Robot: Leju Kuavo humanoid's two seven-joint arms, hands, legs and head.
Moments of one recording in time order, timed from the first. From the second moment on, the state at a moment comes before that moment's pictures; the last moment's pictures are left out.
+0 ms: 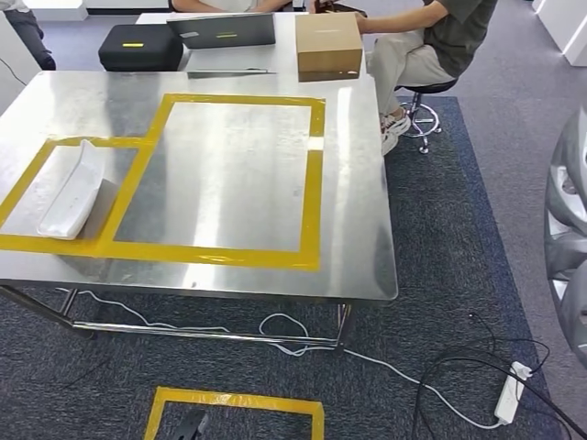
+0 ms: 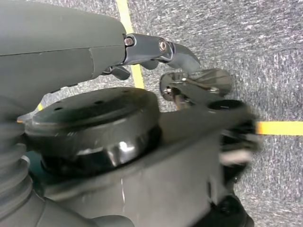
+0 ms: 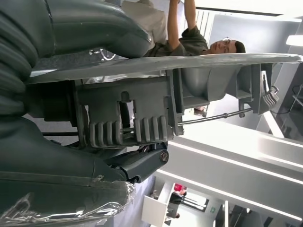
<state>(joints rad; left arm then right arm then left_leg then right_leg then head) -0.07 -0.30 1.29 -0.31 -1.31 -0.05 0.01 0.13 0.28 -0.48 -2.22 0.32 0.04 -0.24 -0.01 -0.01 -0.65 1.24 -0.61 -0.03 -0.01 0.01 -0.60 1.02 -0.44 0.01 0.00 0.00</state>
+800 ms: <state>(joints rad) -0.07 -0.28 1.29 -0.31 -1.31 -0.05 -0.02 0.00 0.14 -0.36 -2.04 0.58 0.17 -0.02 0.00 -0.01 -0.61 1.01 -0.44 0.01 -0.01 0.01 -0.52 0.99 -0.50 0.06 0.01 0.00</state>
